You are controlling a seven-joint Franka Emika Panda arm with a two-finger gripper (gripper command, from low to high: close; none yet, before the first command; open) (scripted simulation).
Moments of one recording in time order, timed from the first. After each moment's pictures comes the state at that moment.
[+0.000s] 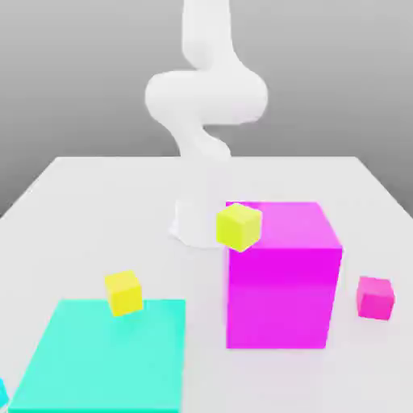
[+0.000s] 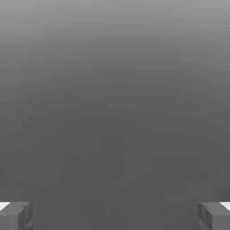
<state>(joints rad) 0.06 -0.71 0.02 -2.34 0.01 2.35 0.74</state>
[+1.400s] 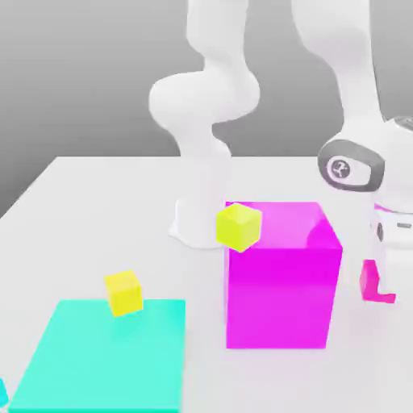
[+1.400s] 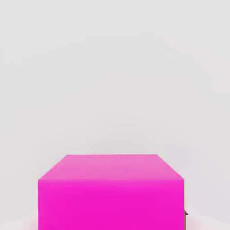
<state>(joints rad) 0.60 0.12 0.25 -2.67 -0.07 2.79 0.33</state>
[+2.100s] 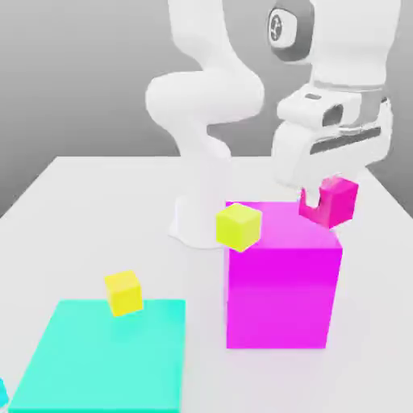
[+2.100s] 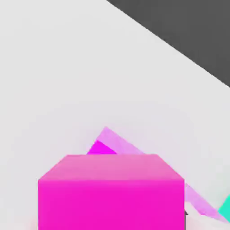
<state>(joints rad) 0.23 -0.51 0.07 -2.61 0.02 2.10 0.68</state>
